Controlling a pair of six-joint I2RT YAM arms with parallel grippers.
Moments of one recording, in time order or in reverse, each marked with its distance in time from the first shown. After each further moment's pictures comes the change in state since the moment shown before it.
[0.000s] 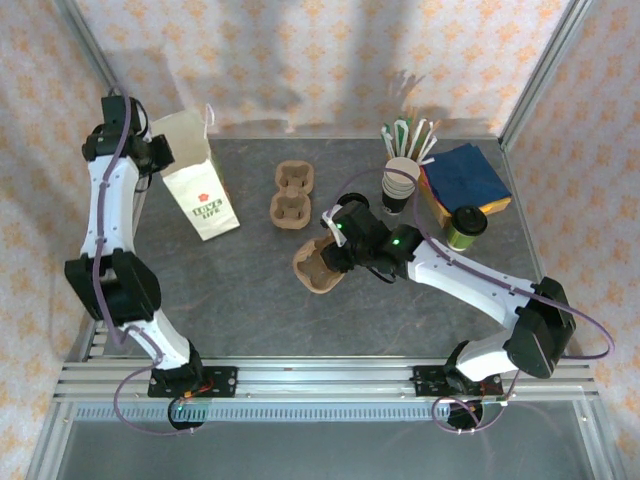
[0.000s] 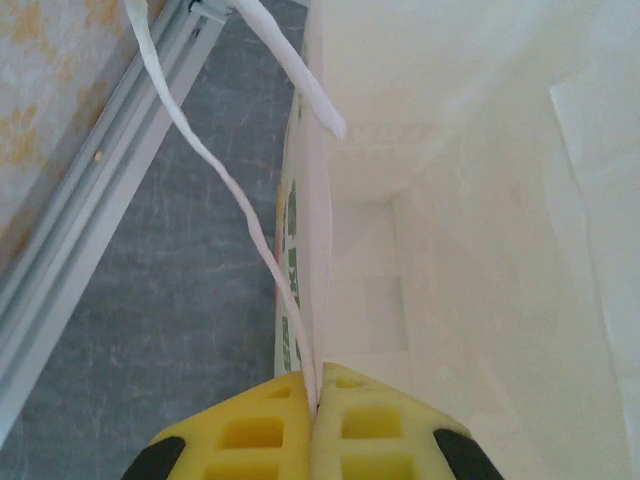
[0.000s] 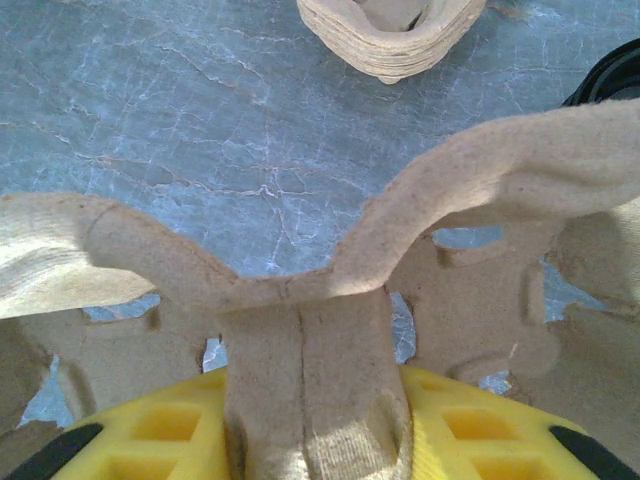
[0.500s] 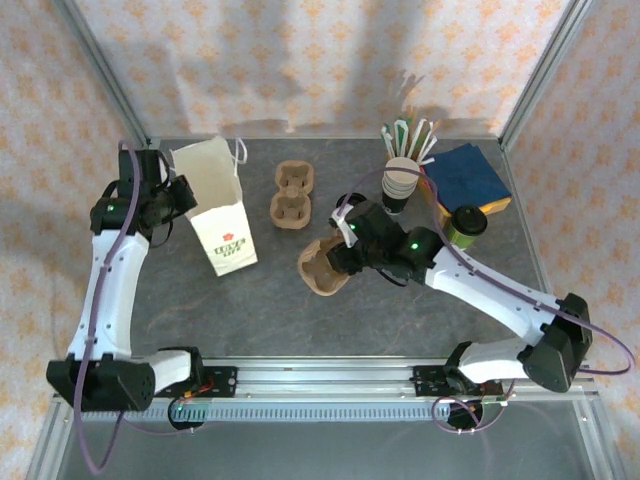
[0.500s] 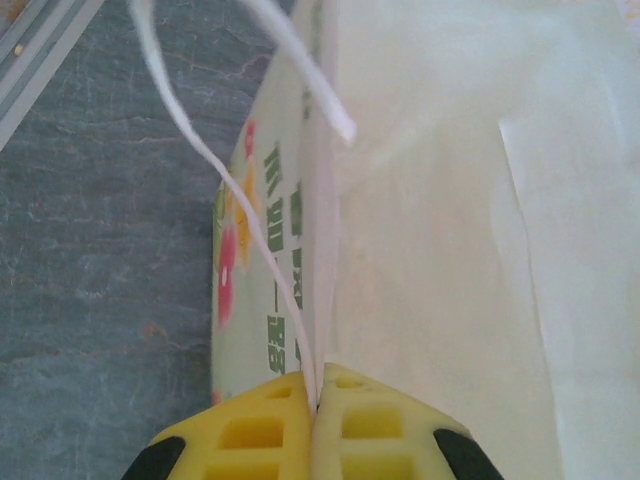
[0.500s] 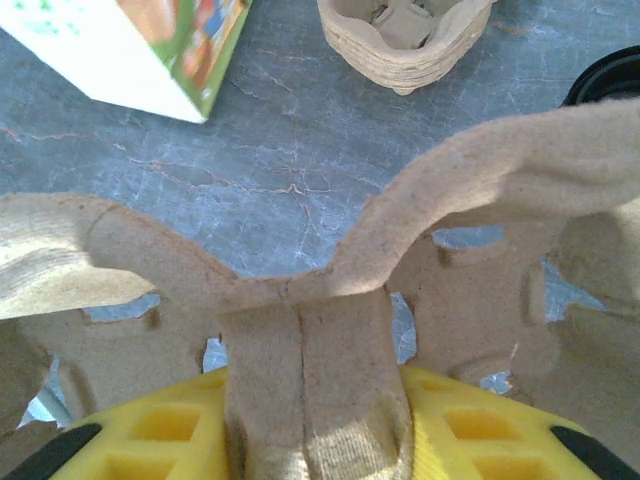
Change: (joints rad) left arm -0.187 -0.498 -0.410 0.015 -0.005 -0.182; right arm 0.000 -0.121 0.000 -0.069 -0.033 0.022
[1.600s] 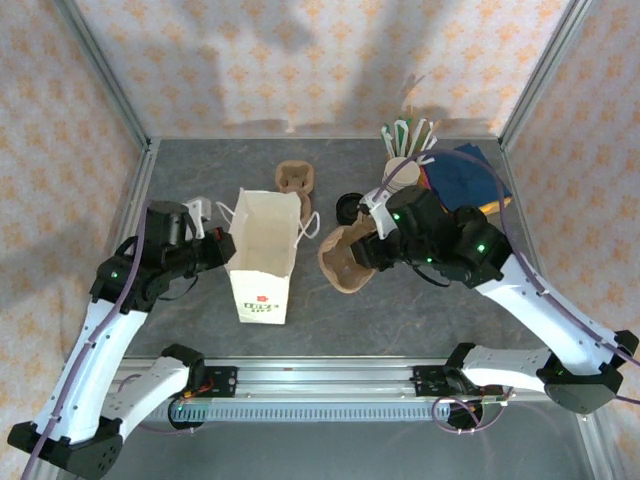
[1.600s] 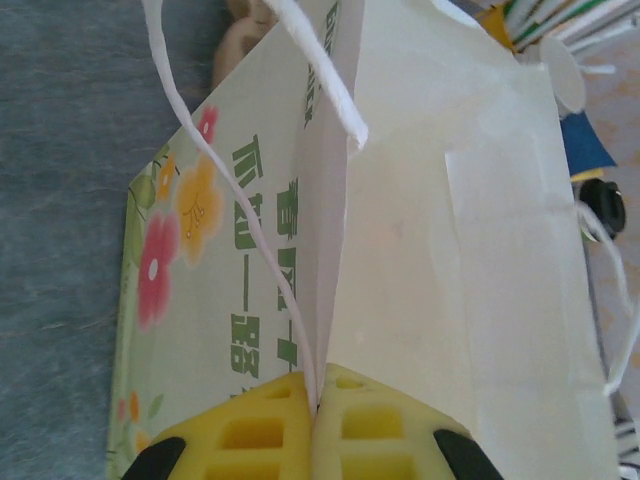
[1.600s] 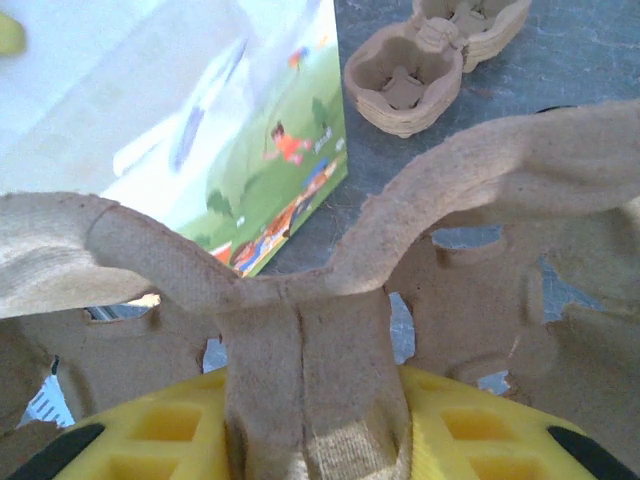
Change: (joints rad) left arm -0.378 -0.312 -0.221 -0.034 0.183 -0.167; right arm 0.000 -0.148 0.290 -0.350 -0.024 0.018
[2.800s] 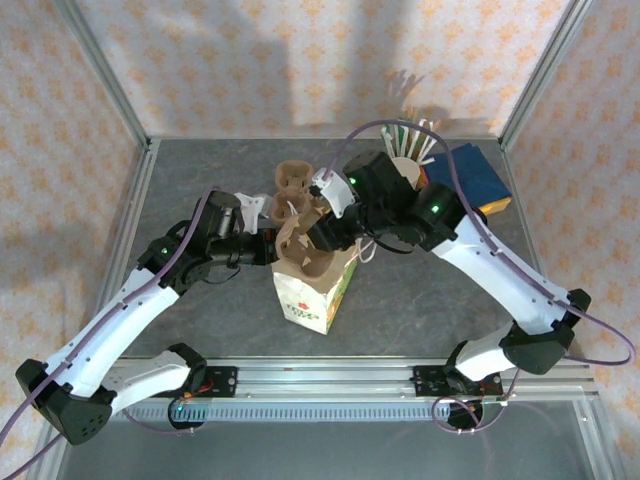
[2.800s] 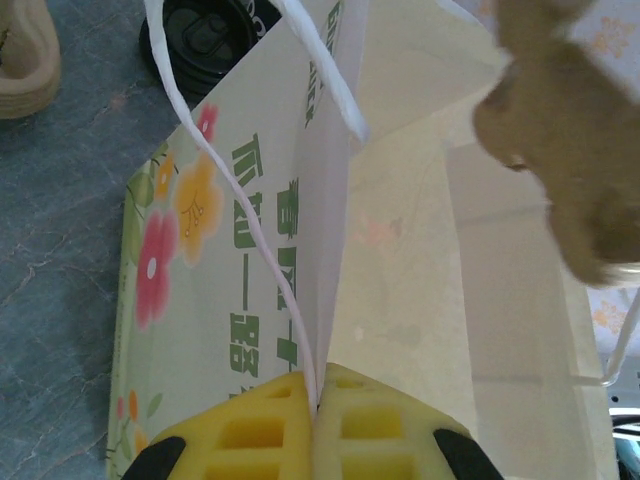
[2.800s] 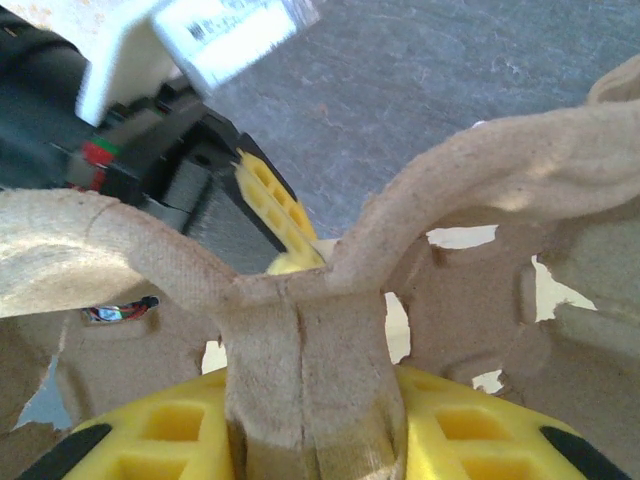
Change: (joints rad) left arm -0.236 0.173 -0.030 0.265 0.168 0.037; right arm 0.029 0.303 0.285 0.024 -0.217 -0.164
